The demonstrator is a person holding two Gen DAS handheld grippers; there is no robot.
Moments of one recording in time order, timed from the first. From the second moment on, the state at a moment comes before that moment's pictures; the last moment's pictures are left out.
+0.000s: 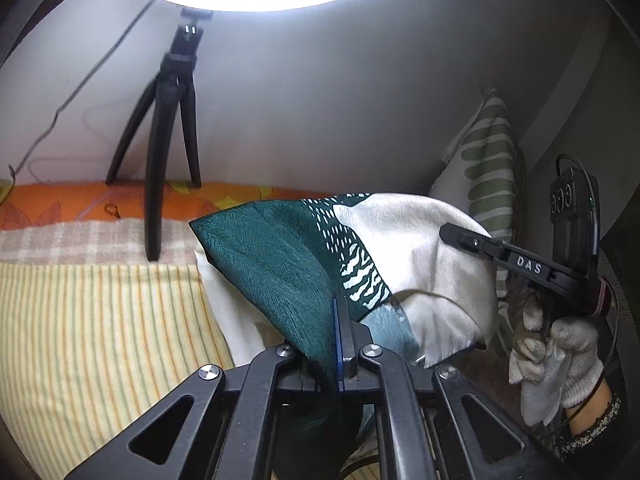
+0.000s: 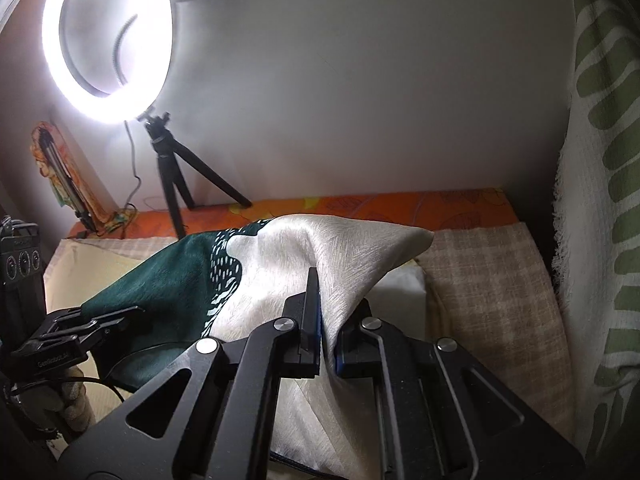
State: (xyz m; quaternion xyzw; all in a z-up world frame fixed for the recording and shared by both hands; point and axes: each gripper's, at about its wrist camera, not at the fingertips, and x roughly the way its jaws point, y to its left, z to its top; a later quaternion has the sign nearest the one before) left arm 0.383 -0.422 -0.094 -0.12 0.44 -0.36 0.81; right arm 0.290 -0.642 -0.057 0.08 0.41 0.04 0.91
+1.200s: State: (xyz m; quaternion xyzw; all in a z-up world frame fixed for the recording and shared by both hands) left arm 0.258 -0.352 0.006 -0.01 0.37 -0.32 0.87; right arm 0.178 -0.578 0.026 0.06 0.36 -0.03 0.93
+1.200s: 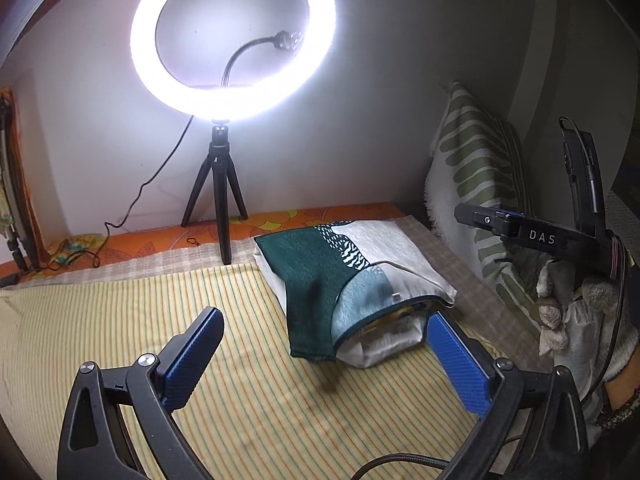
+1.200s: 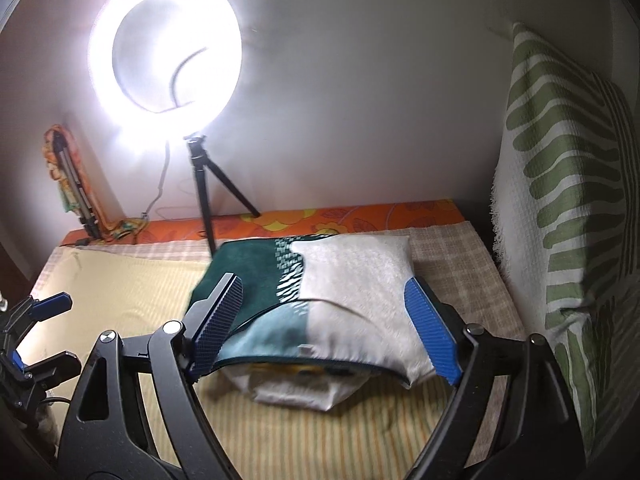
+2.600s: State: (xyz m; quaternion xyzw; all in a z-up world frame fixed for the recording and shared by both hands) left arm 0.103 -0.244 0.012 0.07 0.31 -0.30 0.90; right arm 0.010 -0.442 -0.001 0.11 0.32 -0.12 0.93
